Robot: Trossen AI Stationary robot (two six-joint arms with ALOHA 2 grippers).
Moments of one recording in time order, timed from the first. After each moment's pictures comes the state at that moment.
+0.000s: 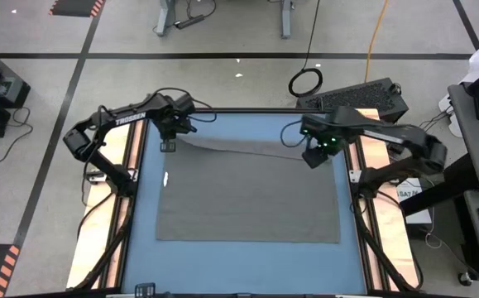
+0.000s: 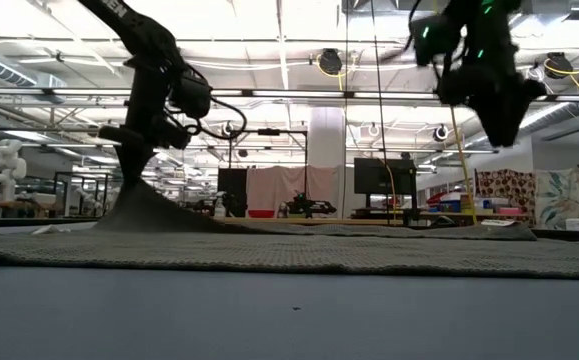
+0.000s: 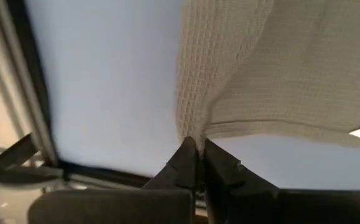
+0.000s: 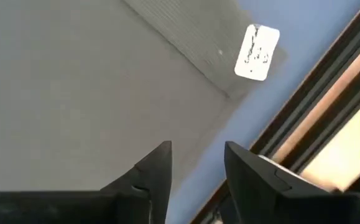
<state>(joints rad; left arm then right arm) 0.74 1.56 1.10 -1.12 -0.23 0.64 -0.43 1.33 1.14 -1.44 0.06 0.60</state>
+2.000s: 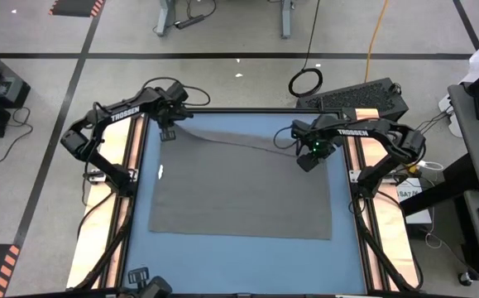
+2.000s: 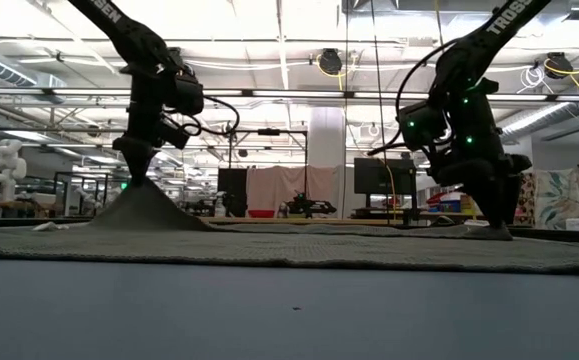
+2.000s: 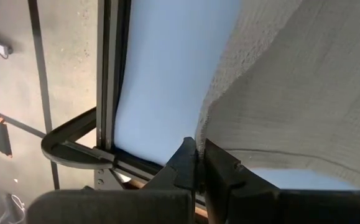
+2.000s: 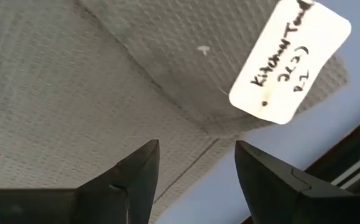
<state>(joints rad) 0.88 1.55 1.10 -0.96 -0.29 0.66 -0.59 1.57 0.87 -1.06 0.08 0.39</state>
